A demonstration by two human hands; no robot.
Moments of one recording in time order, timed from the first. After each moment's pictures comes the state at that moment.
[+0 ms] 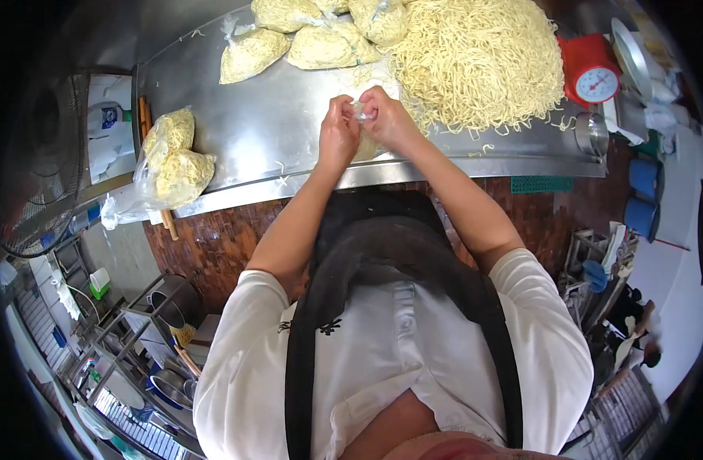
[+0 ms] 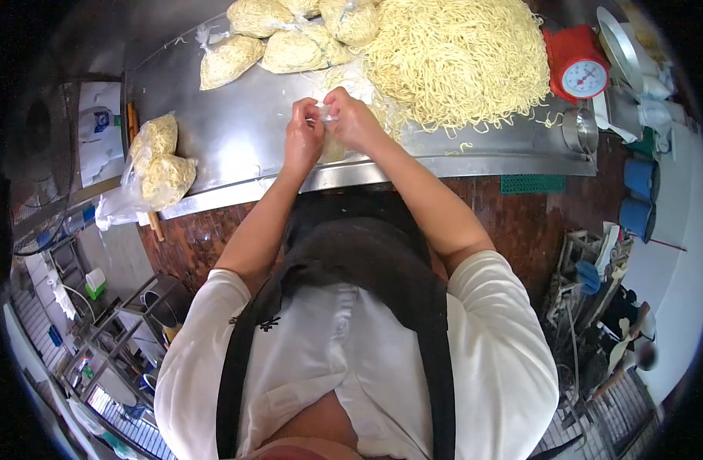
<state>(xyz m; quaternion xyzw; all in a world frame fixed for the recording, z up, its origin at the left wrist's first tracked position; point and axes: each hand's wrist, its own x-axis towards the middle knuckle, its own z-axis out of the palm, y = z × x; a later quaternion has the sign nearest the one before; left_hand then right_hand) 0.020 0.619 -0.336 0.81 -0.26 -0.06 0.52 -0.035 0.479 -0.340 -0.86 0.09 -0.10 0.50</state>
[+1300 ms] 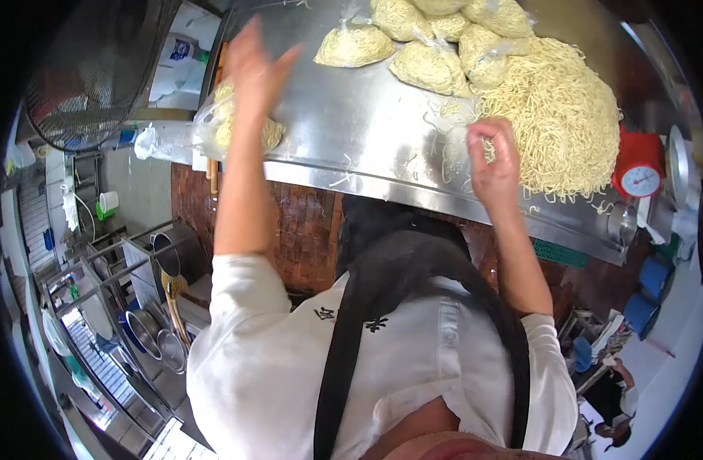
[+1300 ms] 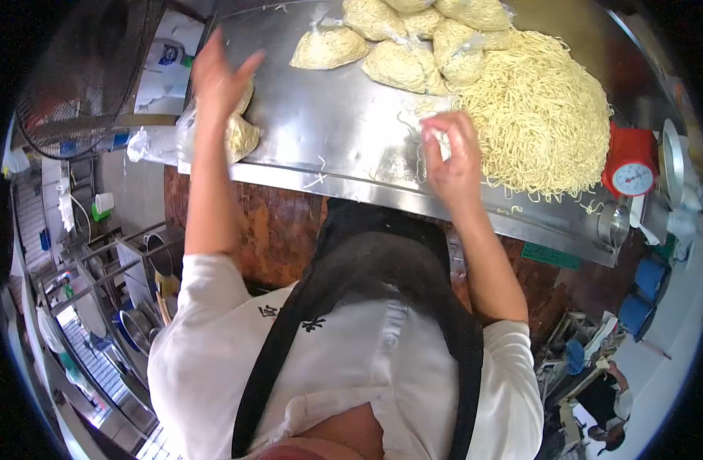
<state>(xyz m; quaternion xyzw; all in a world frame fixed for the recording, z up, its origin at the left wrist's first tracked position) 0.222 0.804 -0.188 0.92 -0.23 0.27 0.18 -0.031 0.500 -0.194 -0.86 0.02 -0.29 0.42</state>
